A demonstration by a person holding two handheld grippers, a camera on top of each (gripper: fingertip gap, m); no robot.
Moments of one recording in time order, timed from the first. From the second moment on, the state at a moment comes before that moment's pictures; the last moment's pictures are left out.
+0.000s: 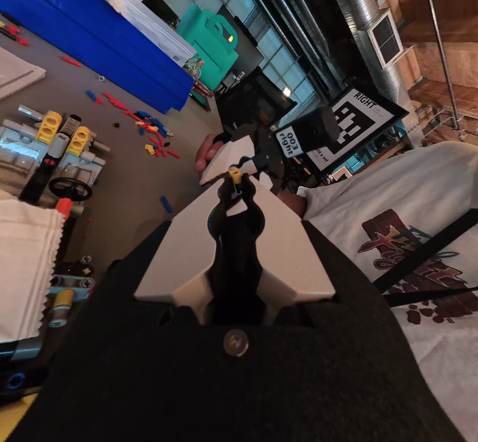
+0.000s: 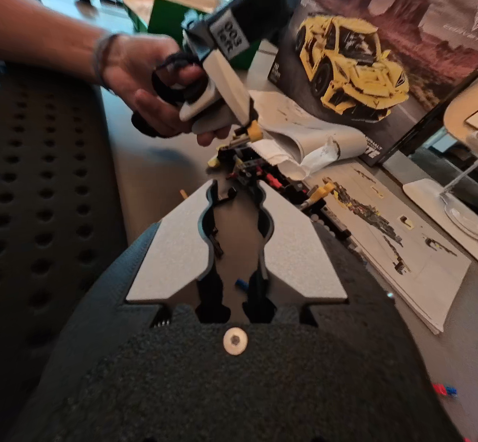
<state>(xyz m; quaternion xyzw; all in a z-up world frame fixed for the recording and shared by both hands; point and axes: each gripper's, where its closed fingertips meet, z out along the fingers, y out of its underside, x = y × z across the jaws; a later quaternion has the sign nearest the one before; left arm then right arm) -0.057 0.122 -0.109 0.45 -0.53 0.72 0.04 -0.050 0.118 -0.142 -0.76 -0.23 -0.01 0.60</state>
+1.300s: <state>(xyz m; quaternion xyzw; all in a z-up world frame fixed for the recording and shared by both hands) -0.057 0.108 -0.150 0.48 -0.63 0.62 0.01 -0.051 0.124 -0.159 -0.76 -0.29 -0.16 0.56</state>
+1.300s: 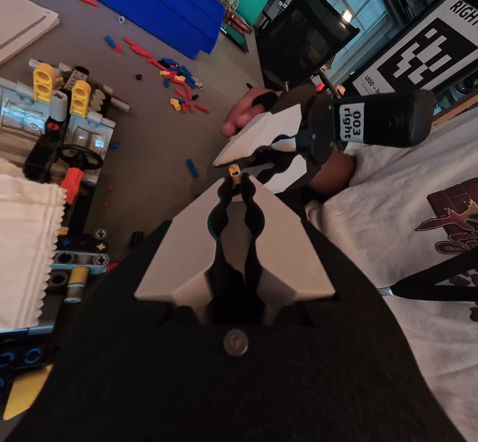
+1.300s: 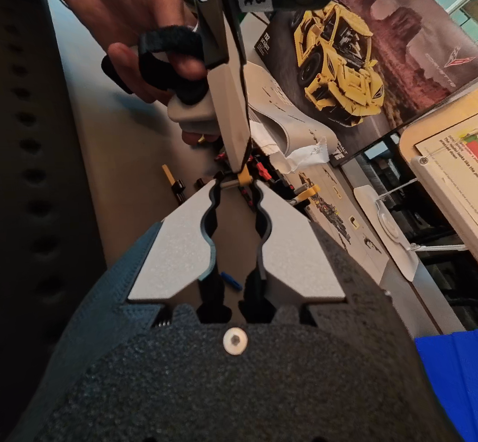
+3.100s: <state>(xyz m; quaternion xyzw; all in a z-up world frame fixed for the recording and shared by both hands) -0.060 0.106 -0.177 0.47 -0.70 0.53 -0.04 -0.049 0.125 -0.180 -0.77 -0.34 -0.21 0.49</state>
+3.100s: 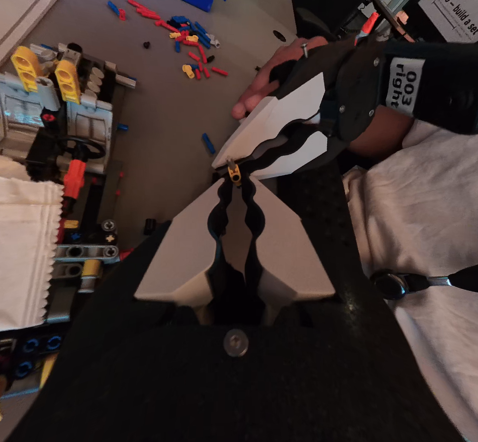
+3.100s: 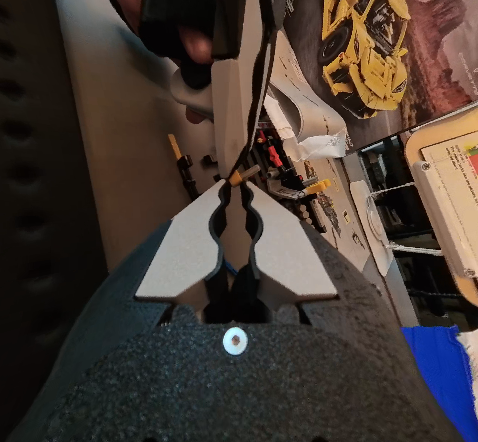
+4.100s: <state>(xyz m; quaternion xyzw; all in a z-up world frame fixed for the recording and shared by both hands) -0.048 0.111 -0.123 0.46 -0.56 0.69 0.02 -0.049 0.129 -0.127 -0.77 -0.15 0.03 0.62</state>
